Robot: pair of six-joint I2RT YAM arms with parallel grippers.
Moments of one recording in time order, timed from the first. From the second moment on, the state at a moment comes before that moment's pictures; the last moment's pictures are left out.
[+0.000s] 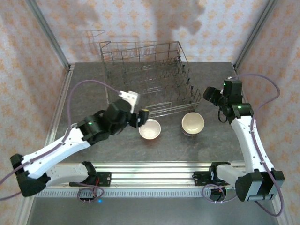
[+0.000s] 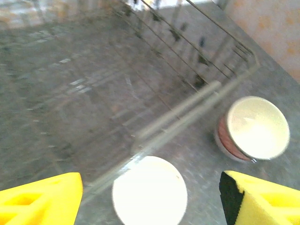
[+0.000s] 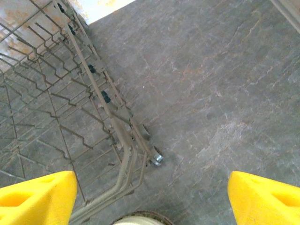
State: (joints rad) left arm -0.93 1.12 1.14 -0.63 -0.34 -0.42; right arm 0.03 1.10 1.09 -0.72 0.02 0.45
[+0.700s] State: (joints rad) left arm -1.14 1.61 1.36 -0.51 -0.29 -0.54; right arm 0.06 0.89 0.85 -0.90 -0.03 0.55
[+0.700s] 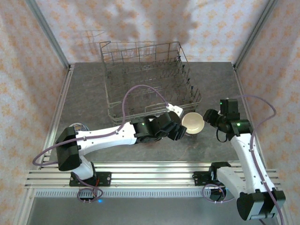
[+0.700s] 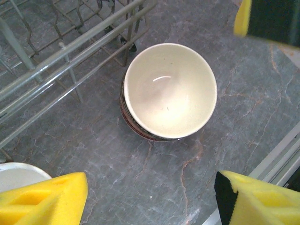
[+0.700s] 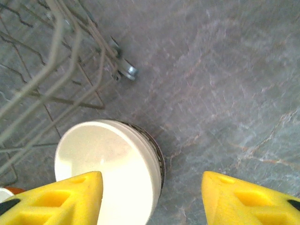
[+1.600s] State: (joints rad) left arm -1.05 1.43 1.31 -0.52 -0.47 -0.51; right arm 0.10 1.16 0.80 -0.82 -0.05 0.47
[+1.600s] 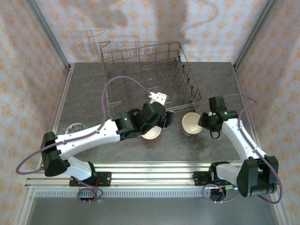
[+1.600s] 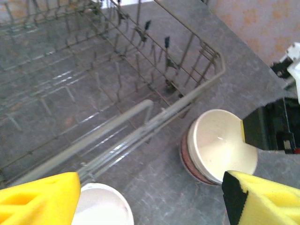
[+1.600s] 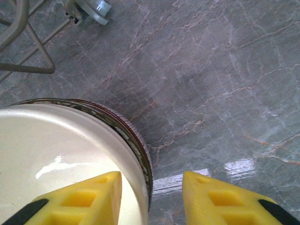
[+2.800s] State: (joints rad) left arm -0.99 1.44 1.38 -0.62 -0.52 -0.43; right arm 0.12 1.24 0.97 -0.91 -0.09 0.37
